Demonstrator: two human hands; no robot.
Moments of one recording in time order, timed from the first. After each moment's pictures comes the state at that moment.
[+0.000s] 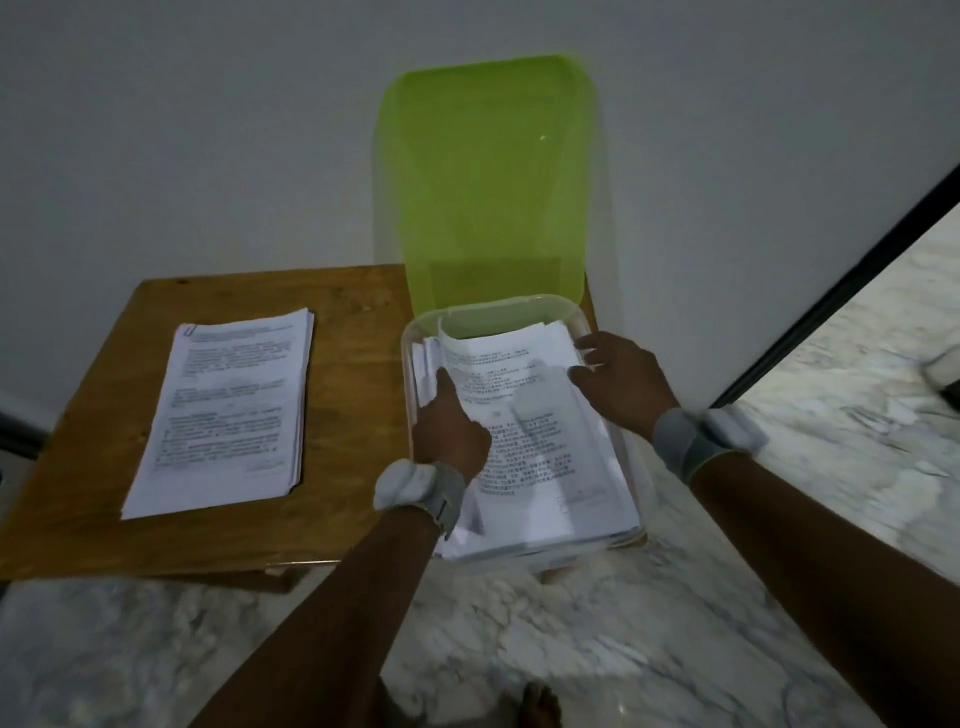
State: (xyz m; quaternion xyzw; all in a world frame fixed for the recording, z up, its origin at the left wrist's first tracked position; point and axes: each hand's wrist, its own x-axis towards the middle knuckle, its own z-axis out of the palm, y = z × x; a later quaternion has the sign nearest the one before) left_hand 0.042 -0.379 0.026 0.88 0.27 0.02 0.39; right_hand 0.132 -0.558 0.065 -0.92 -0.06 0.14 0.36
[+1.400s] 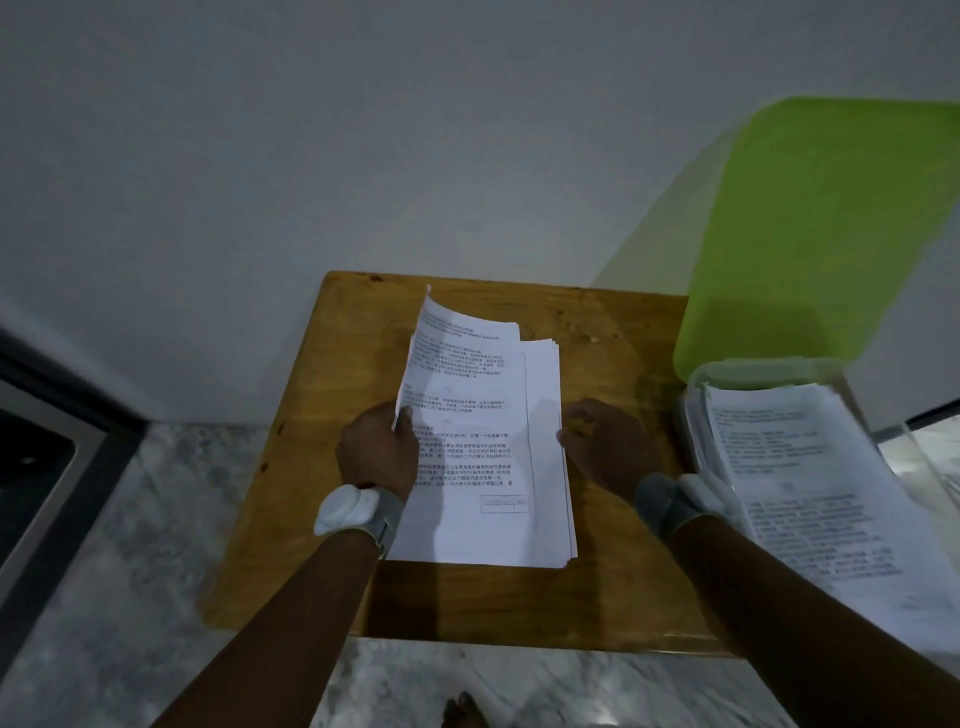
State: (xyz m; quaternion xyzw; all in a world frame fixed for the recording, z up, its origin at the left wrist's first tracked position) left_hand -0.029 0.042 -0.035 0.87 0.37 0.16 0.30; right_hand 0.072 -0.188 -0.009 -0.95 -0.15 0.15 0.23
